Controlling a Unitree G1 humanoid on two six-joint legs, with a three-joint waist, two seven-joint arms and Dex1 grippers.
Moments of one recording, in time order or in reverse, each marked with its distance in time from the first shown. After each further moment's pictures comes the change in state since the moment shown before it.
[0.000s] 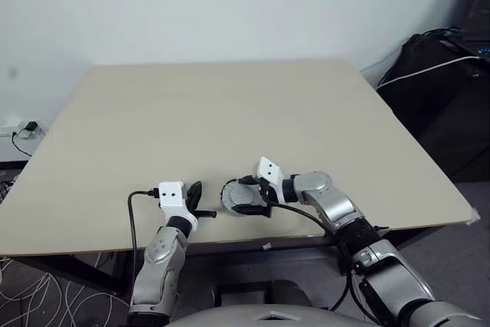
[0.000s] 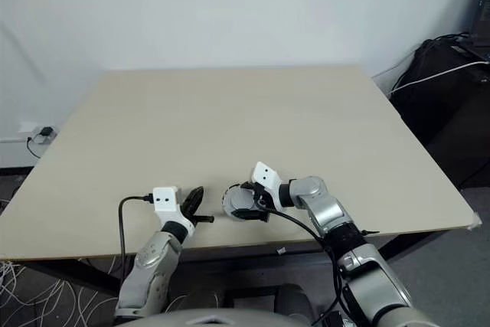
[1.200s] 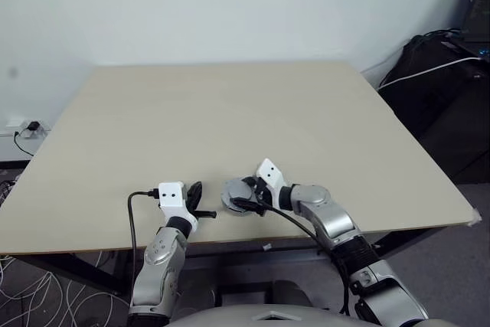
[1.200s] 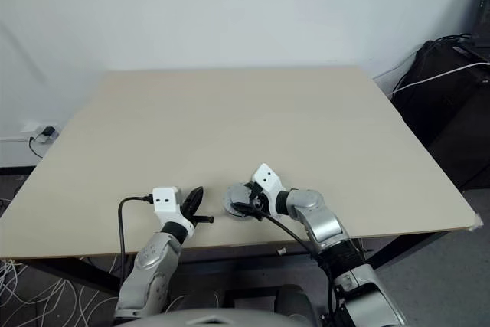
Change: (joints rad) left arm 0.004 -0.002 -0.001 -0.003 0.001 0.000 -0.004; right arm 0.136 0.067 -0.058 -0.153 0.012 0.113 -0.244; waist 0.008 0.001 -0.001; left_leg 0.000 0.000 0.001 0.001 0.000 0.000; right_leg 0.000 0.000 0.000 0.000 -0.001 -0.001
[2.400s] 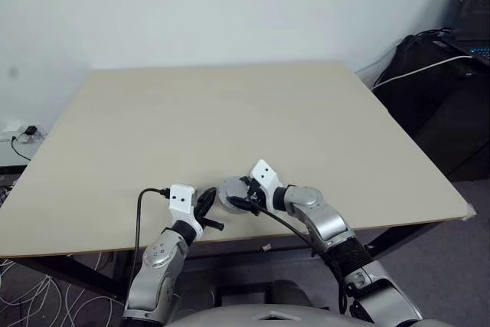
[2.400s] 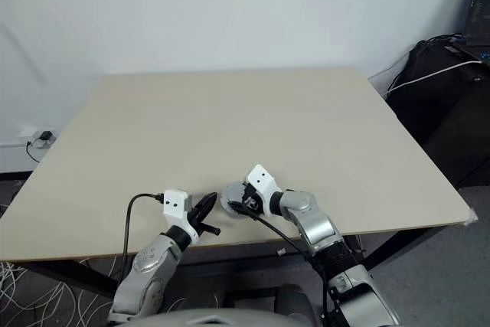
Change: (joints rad) left arm 0.026 0.082 -0.069 -0.038 -0.012 0.025 -0.157; right arm -0.002 0.020 0.041 0.014 -0.064 -0.035 -0.092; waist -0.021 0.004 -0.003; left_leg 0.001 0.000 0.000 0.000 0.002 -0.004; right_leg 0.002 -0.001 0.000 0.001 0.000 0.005
